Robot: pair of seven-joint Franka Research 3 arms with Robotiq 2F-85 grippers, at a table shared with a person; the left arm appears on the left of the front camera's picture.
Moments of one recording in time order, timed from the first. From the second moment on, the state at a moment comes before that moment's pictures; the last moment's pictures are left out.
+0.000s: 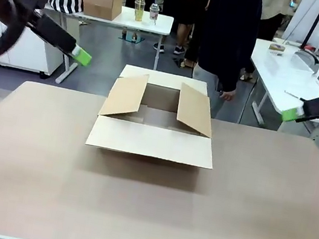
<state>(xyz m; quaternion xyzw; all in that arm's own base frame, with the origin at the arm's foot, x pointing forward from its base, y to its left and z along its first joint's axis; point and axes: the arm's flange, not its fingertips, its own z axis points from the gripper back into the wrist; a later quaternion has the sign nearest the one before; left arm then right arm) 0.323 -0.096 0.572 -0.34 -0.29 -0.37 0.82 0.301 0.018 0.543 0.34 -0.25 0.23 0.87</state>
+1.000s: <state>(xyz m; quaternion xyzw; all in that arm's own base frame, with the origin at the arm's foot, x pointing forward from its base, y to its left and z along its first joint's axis) 0.337 -0.055 0.542 -0.48 -0.19 -0.24 0.82 0.305 -0.051 0.531 0.58 -0.21 0.03 0.79</state>
